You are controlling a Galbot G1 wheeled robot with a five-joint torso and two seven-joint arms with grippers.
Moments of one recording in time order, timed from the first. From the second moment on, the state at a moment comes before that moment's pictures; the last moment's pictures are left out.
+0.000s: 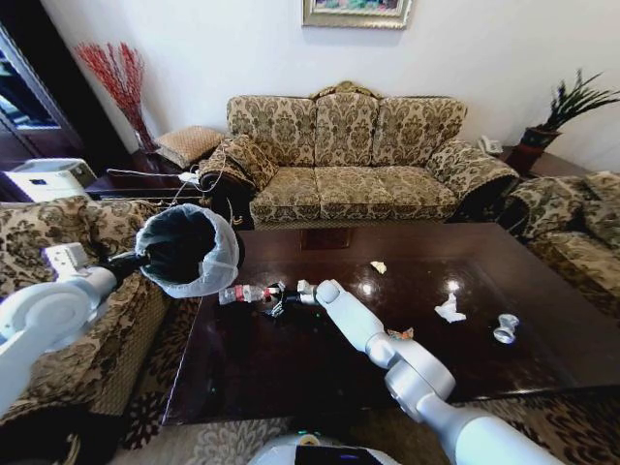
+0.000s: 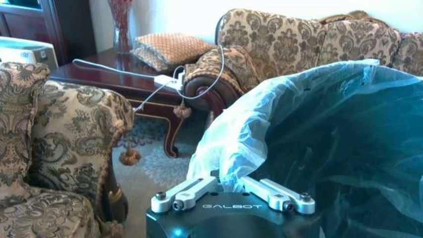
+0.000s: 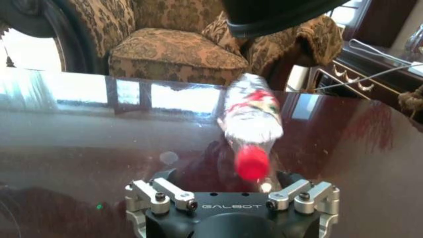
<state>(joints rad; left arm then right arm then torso) 1.62 -0.50 -1.14 -2.08 -1.43 0.44 -0.42 -0.33 1.61 -0.22 0.58 -0.05 0.30 -0.84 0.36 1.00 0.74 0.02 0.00</state>
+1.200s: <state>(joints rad) 1.62 -0.47 -1.15 -1.99 -1.32 0.39 -0.39 -0.68 1.53 -0.32 1.35 0.09 0.03 -0.22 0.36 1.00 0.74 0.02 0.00</state>
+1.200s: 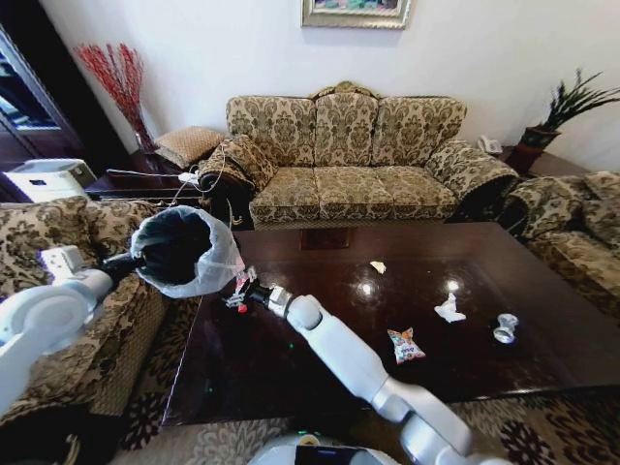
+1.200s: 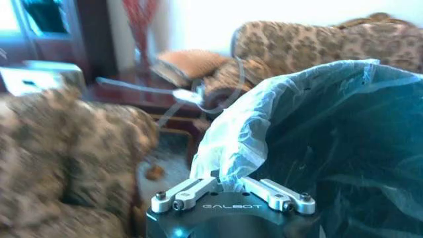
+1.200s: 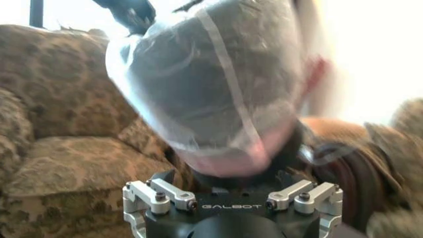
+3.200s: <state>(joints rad) 1.60 -0.46 -1.14 -1.88 -1.28 0.37 -0.37 -0.86 1.61 -0.33 1.18 0.15 0.00 0.41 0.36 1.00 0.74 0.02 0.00</state>
